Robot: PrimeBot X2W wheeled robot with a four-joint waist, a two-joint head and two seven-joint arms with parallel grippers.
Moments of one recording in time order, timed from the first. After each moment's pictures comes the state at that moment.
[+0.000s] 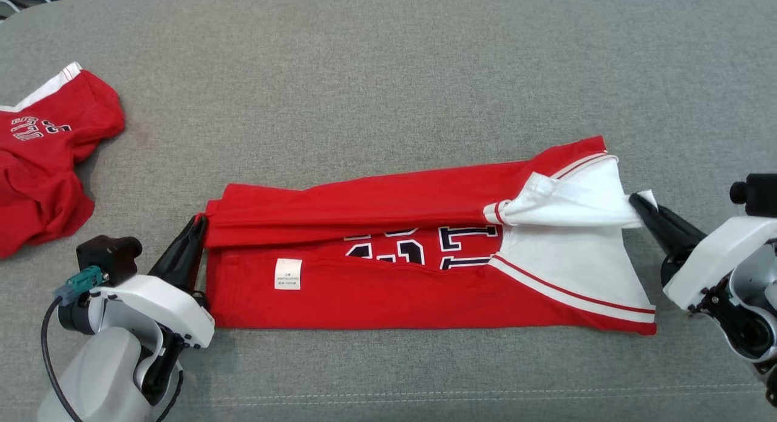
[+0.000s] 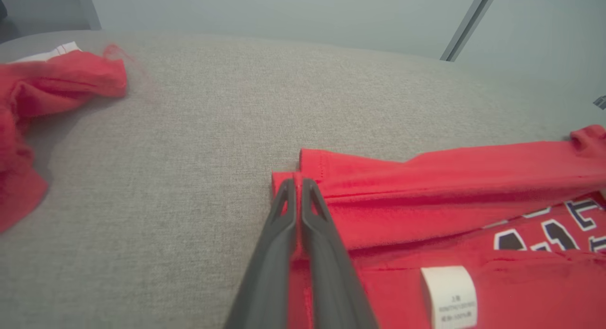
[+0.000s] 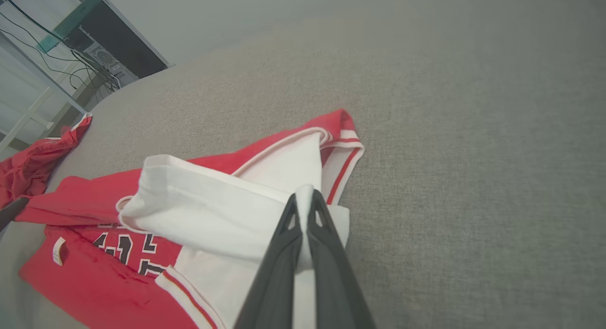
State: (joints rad) left arm -0.48 0.33 -0.44 0.70 -0.68 -0.13 -0.26; right arm -0.58 -0.61 0.72 0.42 1.17 0.13 -0.01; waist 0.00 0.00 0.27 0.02
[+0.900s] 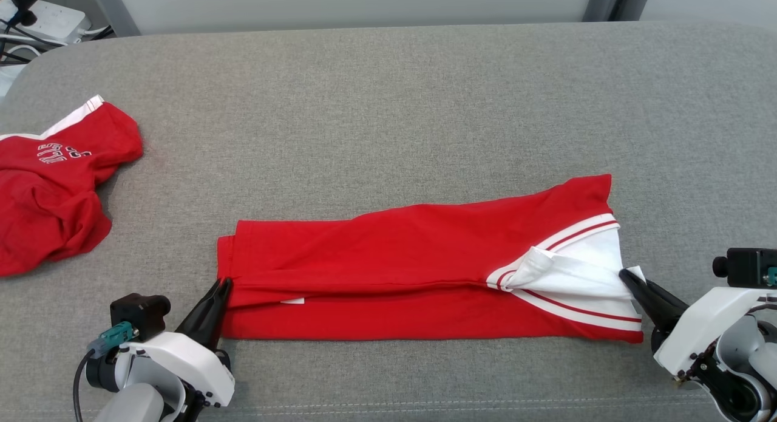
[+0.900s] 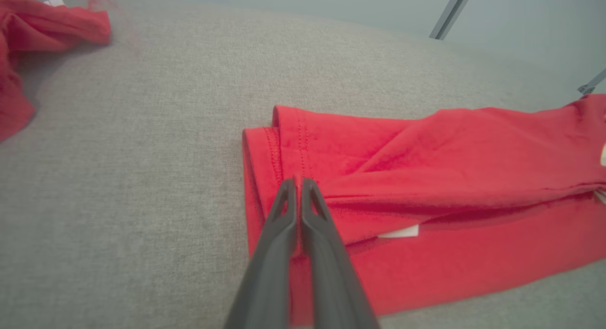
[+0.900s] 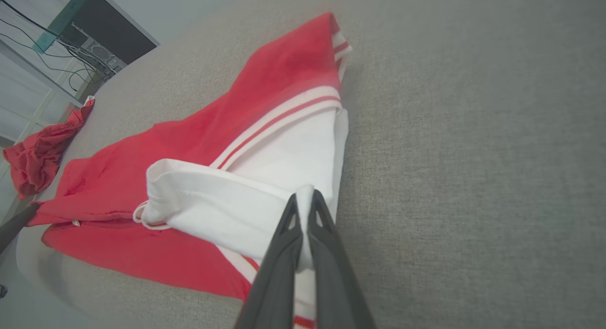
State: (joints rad) left arm -0.33 0.30 -0.46 0.67 -0.68 -0.13 -0.26; right arm -0.42 -0.60 0.76 0.43 1.25 0.13 -0.04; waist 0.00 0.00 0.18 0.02
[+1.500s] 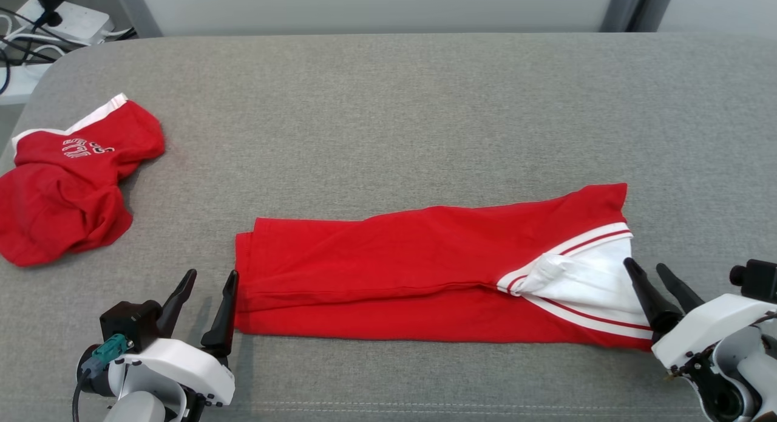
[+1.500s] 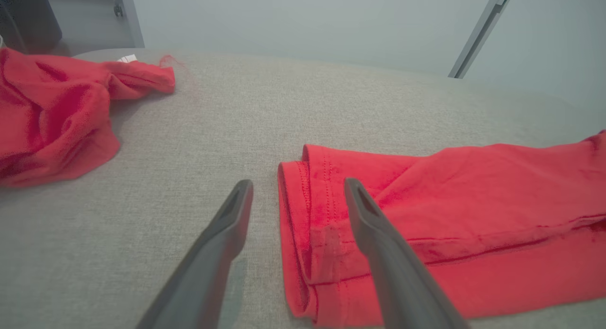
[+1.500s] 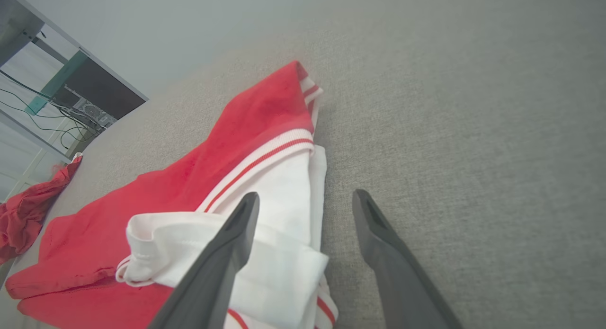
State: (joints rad) left arm -0.23 0.23 -0.24 0.54 -0.48 -0.10 -0.26; right arm -0.41 -0.52 0.69 0.57 1.23 0.13 -0.20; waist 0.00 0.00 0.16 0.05
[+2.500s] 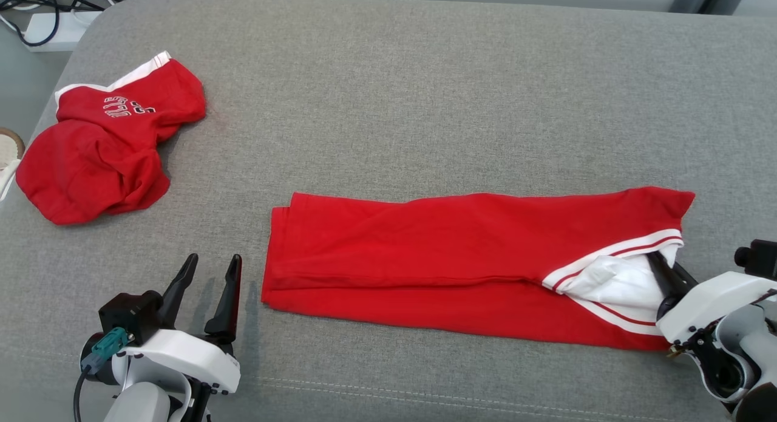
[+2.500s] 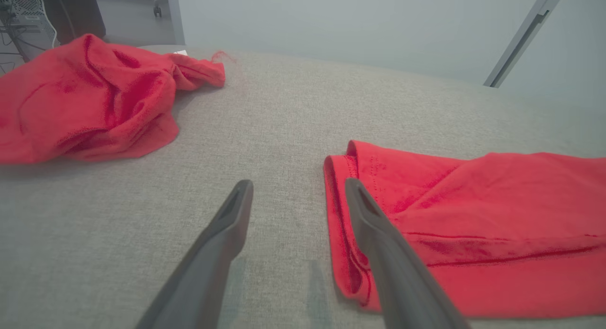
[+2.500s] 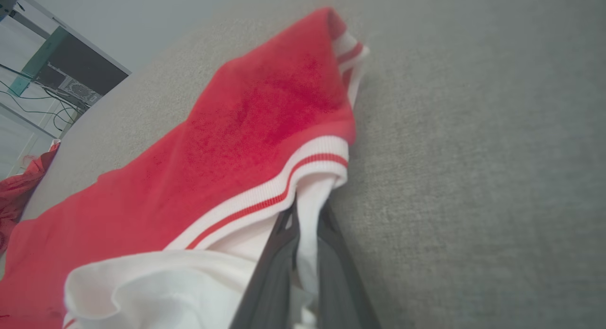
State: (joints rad) left arm -0.23 0.17 -0.15 0.49 -0.40 -0.12 -0.26; right arm -0.52 -0.47 0.74 0.74 1.29 0.13 -0.19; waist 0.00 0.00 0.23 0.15
